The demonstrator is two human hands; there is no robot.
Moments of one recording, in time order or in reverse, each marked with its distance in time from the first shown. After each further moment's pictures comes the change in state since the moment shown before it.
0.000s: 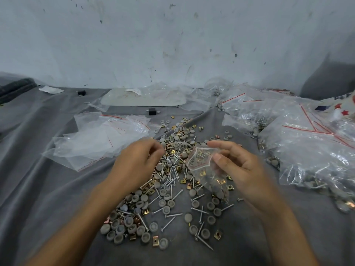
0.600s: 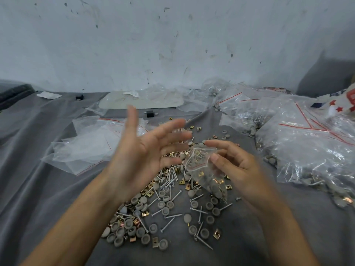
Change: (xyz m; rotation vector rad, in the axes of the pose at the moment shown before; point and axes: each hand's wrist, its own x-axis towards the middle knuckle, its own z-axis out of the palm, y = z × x) left_hand -0.005 0.055 -0.030 -1.319 -0.391 -0.237; right_hand 0.000 0.005 -0.002 0.033 -0.011 -0.017
